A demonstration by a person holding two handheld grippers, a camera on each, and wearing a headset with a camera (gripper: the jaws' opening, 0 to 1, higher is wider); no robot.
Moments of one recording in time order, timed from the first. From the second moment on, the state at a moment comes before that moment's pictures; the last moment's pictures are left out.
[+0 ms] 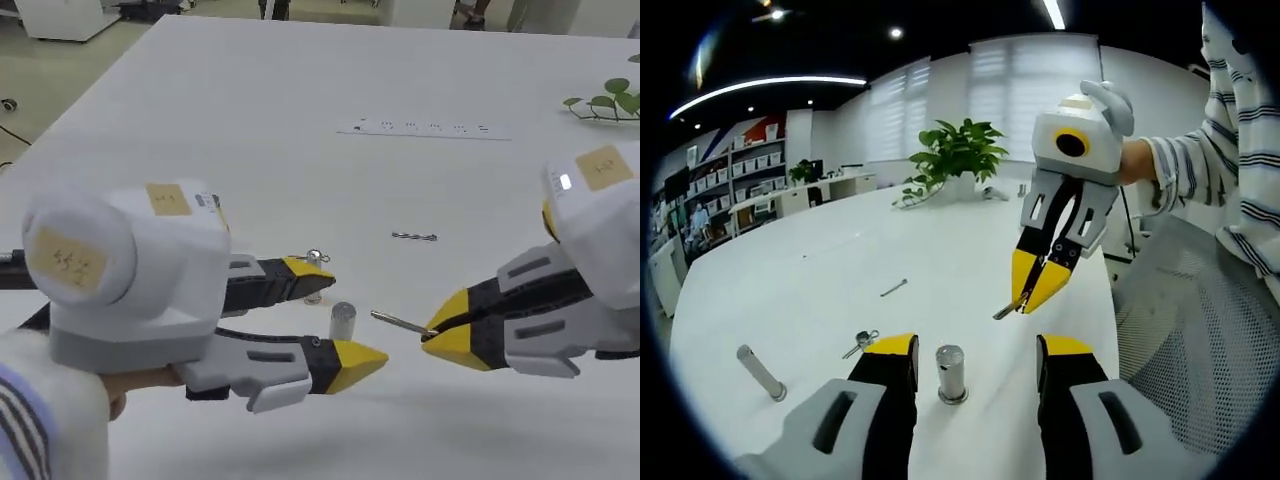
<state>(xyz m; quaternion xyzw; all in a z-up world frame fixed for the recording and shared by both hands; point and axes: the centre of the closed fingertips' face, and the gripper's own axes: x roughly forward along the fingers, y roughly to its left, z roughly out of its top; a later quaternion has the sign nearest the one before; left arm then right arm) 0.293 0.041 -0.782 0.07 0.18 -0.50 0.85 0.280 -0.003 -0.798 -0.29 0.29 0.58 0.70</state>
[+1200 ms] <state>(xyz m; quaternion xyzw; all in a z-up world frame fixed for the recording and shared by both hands) 0.309 0.045 -0.846 0.09 0.25 -0.47 0.84 0.308 -0.015 -0.826 -0.35 0.35 0.58 0.65</state>
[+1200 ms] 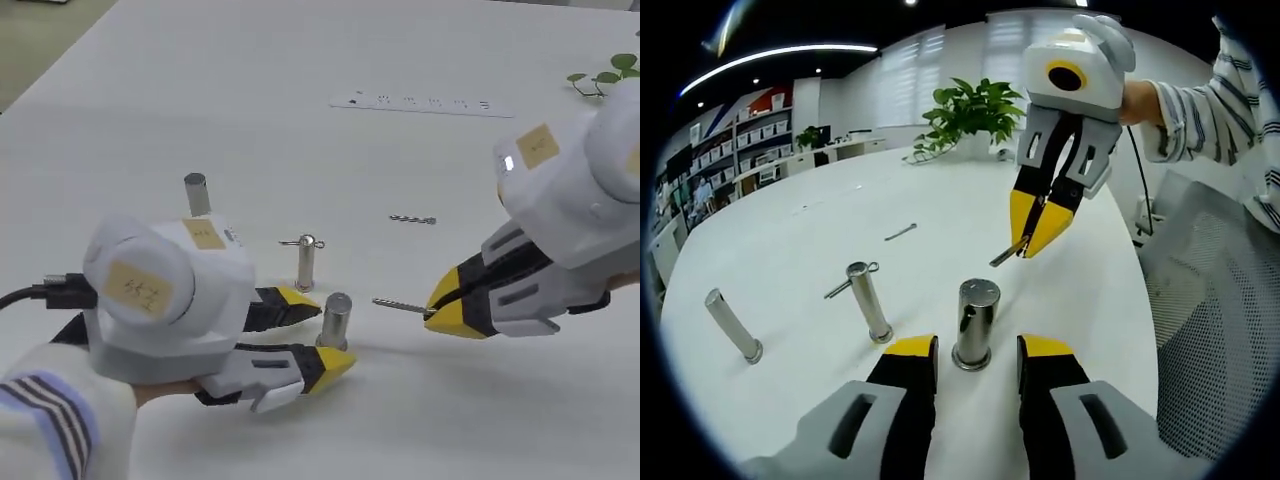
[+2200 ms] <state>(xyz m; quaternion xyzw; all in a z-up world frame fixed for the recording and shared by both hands) 0.305 0.045 -0.847 0.11 0.23 -0.48 0.84 0.298 0.001 -0.828 -0.36 0.34 0.60 0.63</state>
